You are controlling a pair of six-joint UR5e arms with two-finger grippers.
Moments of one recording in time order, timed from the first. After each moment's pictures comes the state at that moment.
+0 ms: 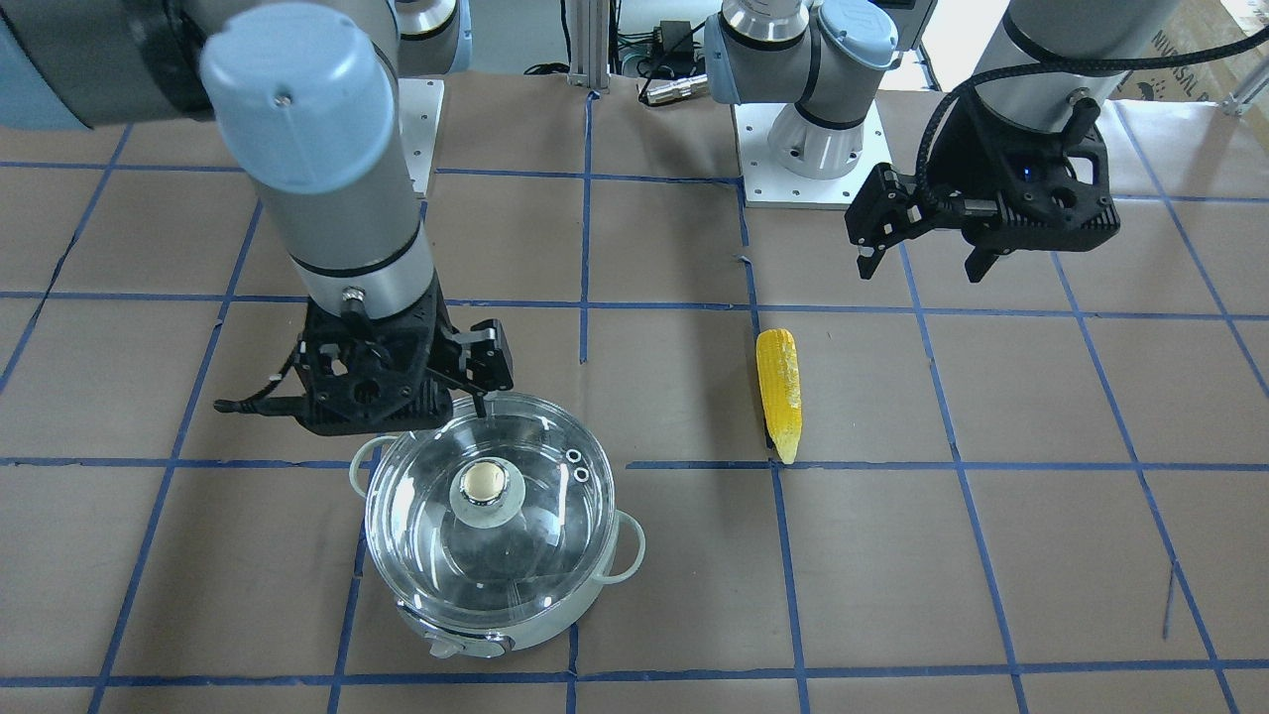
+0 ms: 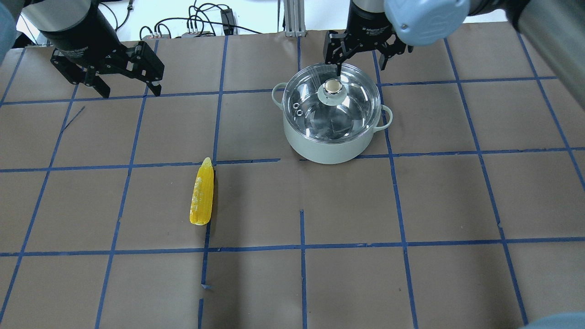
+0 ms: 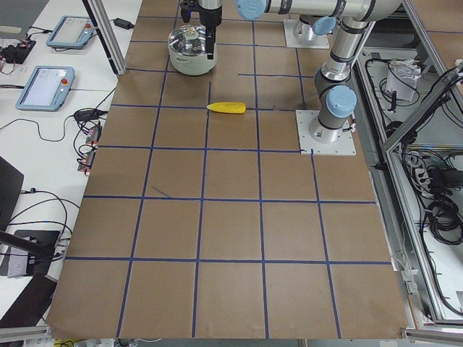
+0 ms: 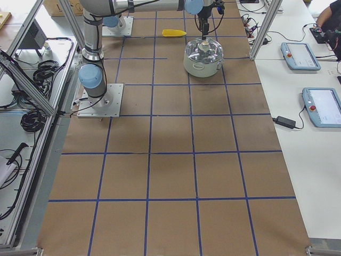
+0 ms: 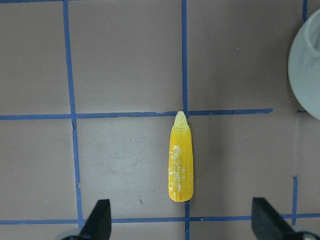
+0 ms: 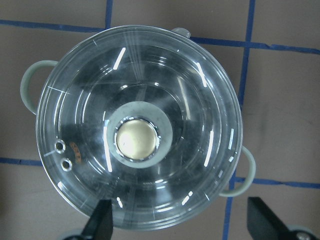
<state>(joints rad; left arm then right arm) -1.50 -1.61 -1.48 -1.60 1.57 0.08 1.77 -1.21 1.31 -1.74 -1.59 0.10</state>
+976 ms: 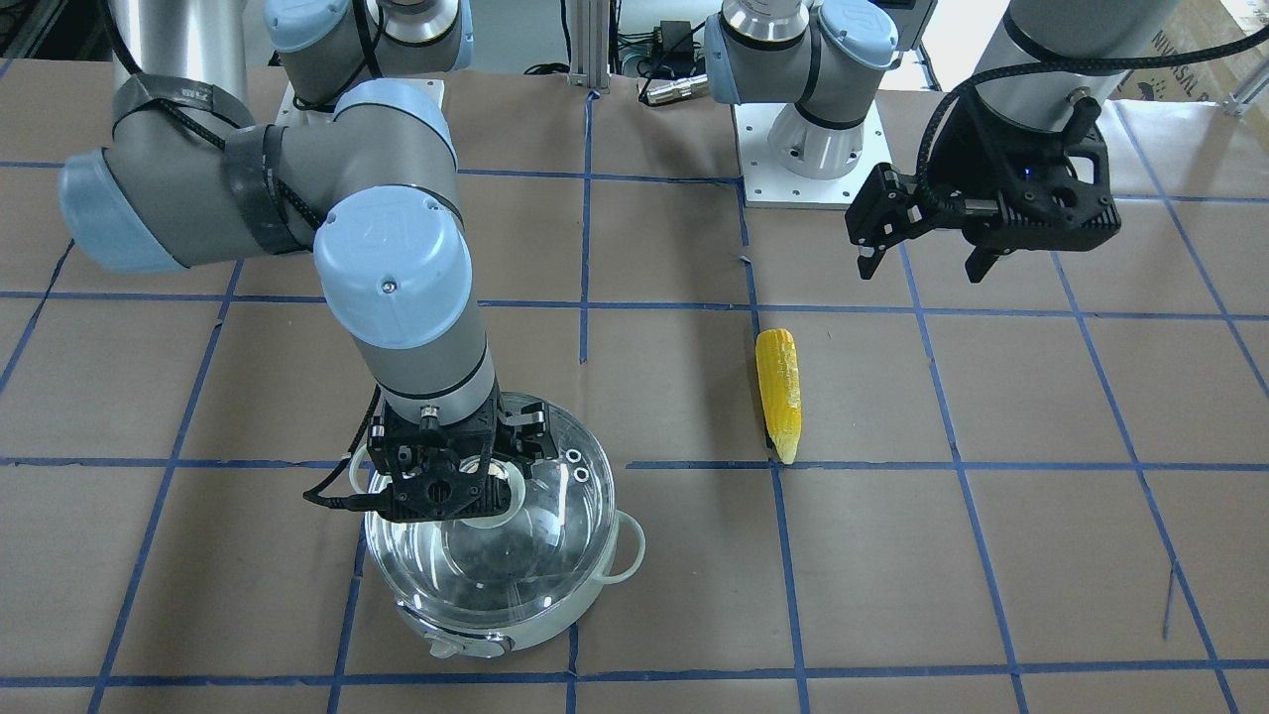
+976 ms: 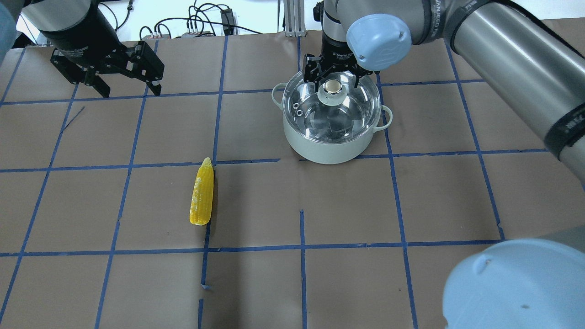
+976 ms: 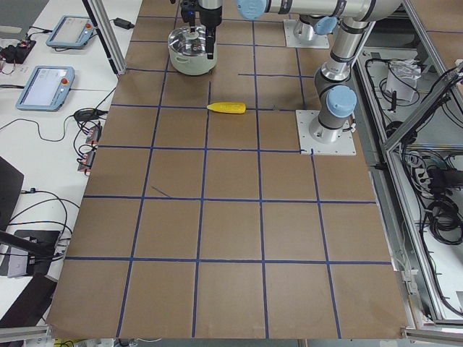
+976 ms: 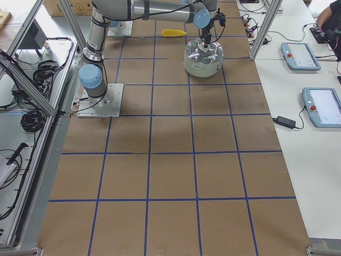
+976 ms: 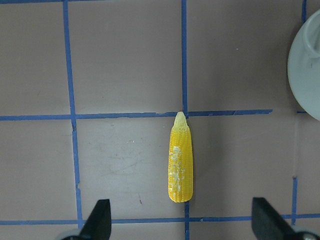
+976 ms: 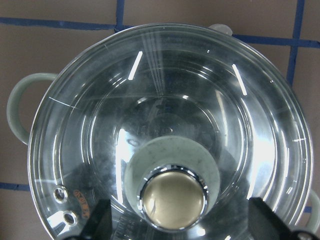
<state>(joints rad) -1.50 -1.61 -1.48 -1.60 1.57 0.08 1.79 -1.10 1.31 -1.83 -1.56 0.13</state>
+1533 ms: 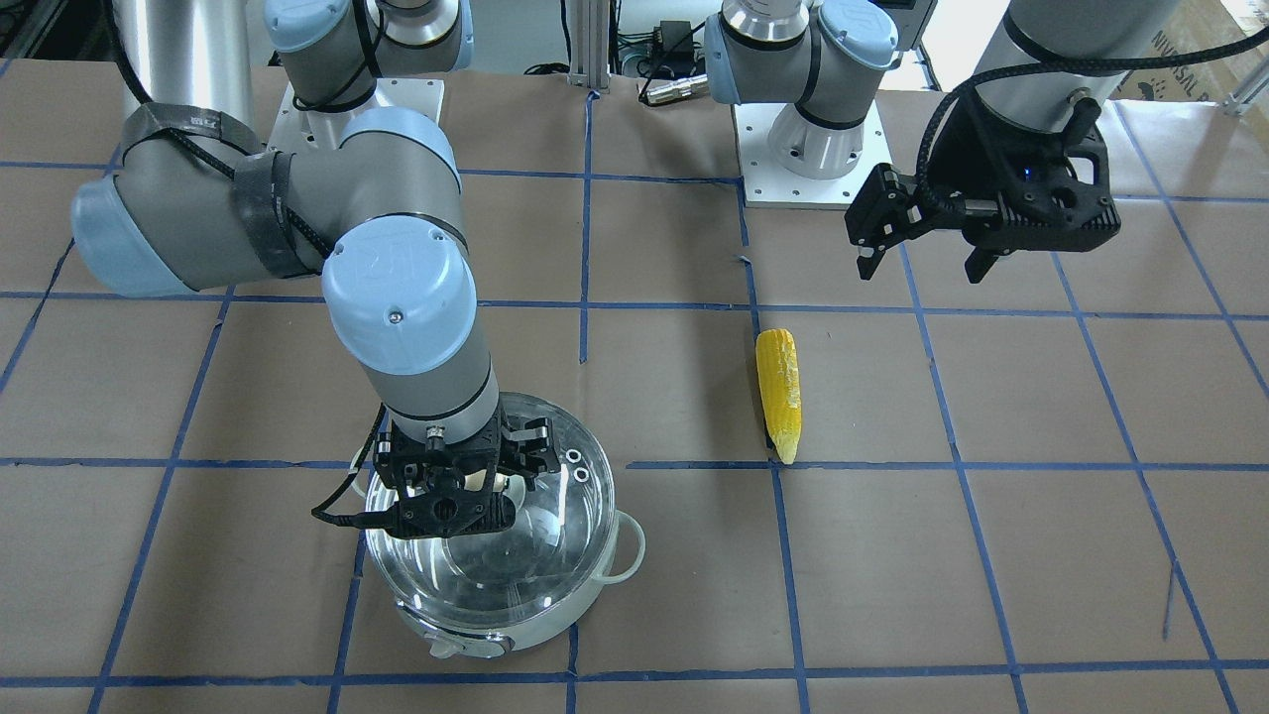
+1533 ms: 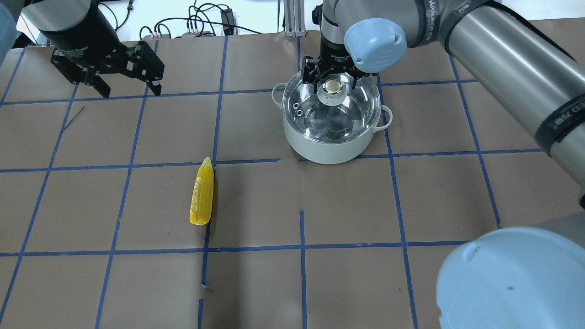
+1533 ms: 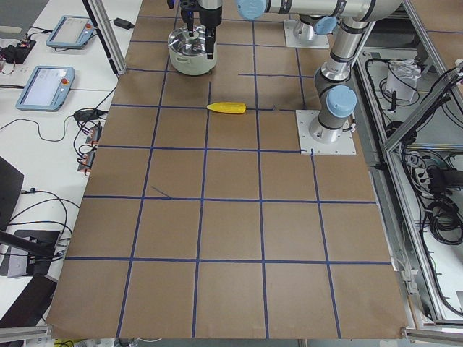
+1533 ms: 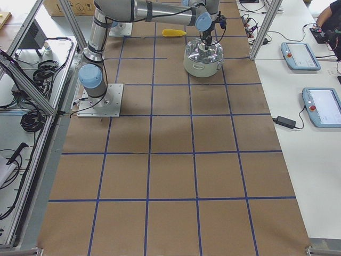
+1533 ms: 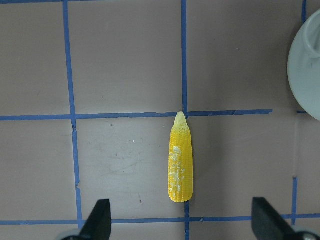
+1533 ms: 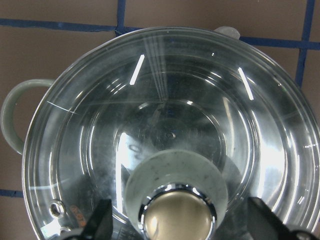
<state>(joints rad) -1.50 -1.61 -1.48 -1.60 1.57 0.08 1.79 -1.07 1.31 -1.84 -1.55 0.13</state>
